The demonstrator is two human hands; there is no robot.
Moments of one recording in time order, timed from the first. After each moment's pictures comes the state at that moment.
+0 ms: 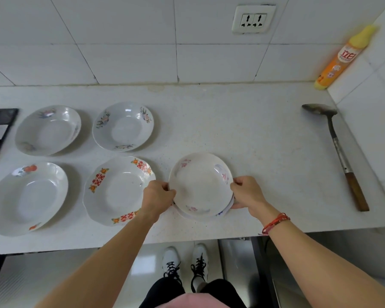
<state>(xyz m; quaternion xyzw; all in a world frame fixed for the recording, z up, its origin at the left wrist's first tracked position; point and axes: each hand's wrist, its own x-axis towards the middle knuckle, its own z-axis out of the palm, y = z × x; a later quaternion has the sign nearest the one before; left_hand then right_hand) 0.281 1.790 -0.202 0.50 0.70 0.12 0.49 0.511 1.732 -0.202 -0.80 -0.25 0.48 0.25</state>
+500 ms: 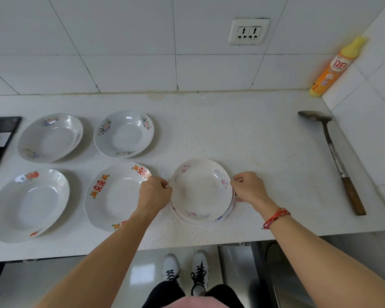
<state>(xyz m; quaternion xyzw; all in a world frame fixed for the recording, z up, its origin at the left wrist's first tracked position) 0.281 1.803 -0.180 0.60 0.69 0.12 0.39 0.525 1.748 -0.197 -0.83 -0.36 0.37 0.21</state>
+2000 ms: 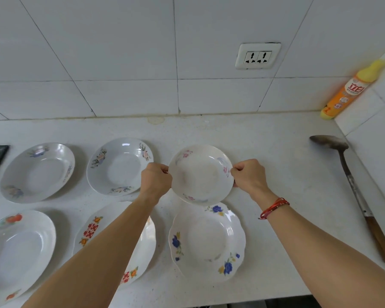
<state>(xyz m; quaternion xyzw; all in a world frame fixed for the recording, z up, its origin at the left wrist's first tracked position) 0.315 1.950 -0.183 0.55 0.67 0.20 0.44 0.546 1.879 -0.167 -0.83 -0.39 0.30 0.26</state>
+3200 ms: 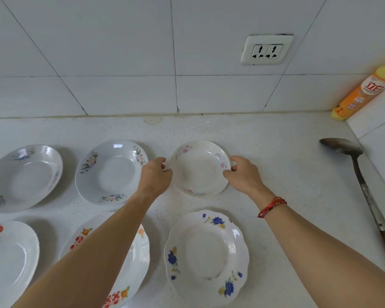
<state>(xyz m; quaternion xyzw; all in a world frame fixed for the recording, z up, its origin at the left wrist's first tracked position) 0.331 1.989 -0.206 0.63 0.65 0.14 0.40 0.556 1.921 -0.192 -0.80 -0.44 0.35 0.20</state>
